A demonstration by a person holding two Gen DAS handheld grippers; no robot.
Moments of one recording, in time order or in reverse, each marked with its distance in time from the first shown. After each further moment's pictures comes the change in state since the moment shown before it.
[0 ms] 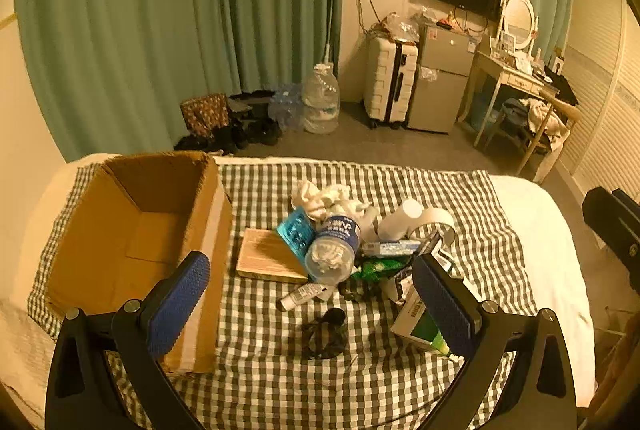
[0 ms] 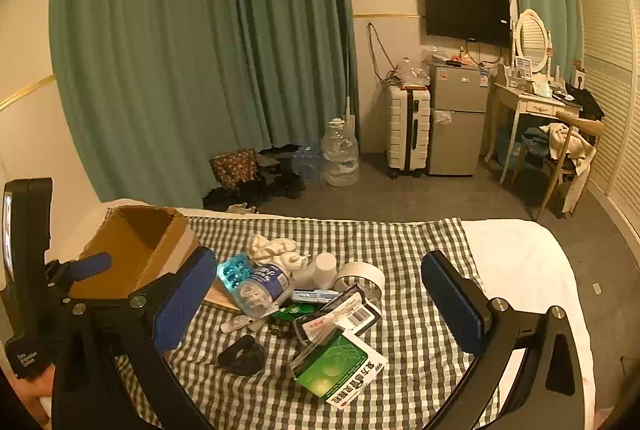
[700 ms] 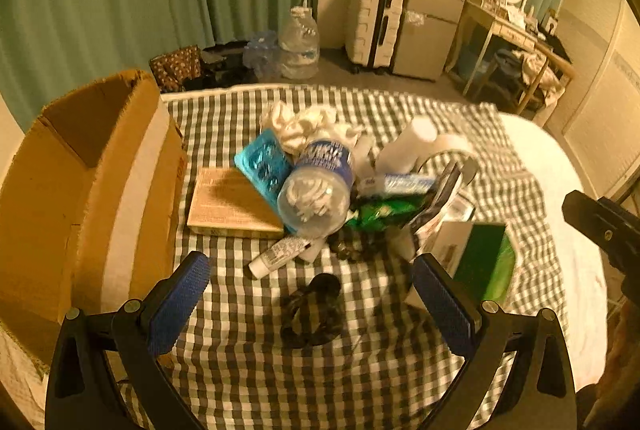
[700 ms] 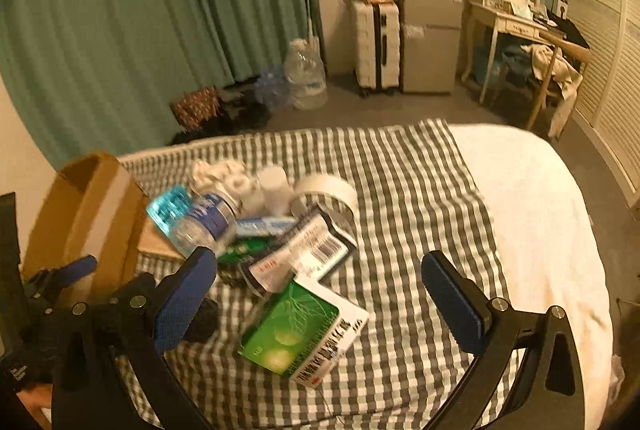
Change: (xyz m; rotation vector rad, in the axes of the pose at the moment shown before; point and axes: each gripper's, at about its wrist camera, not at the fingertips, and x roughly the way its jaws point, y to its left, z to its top) left arm 0.094 -0.006 -0.042 0.044 0.184 -0.057; right arm 0.097 -0.039 -0.062 0.104 0.294 -0.095
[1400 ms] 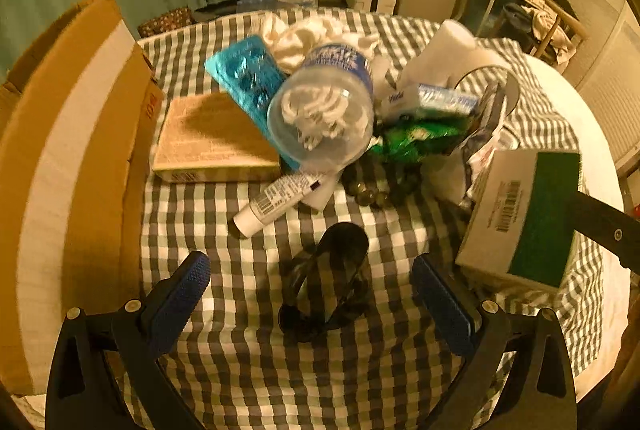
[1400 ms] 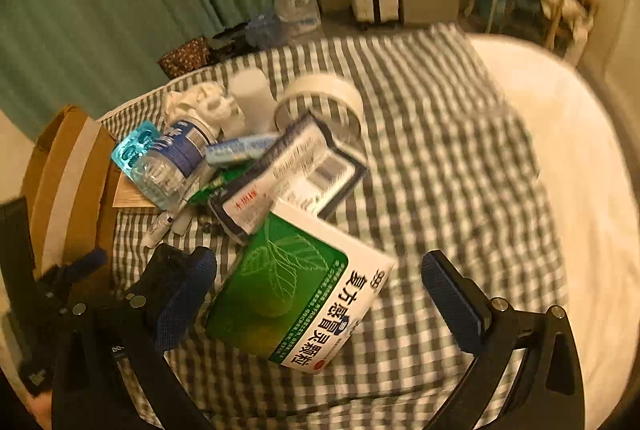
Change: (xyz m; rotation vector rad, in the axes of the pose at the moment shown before) left arm 0.057 0.004 -0.027 0.031 0.157 0.019; right arm 0.070 -0.009 -0.037 0.106 0.230 0.049
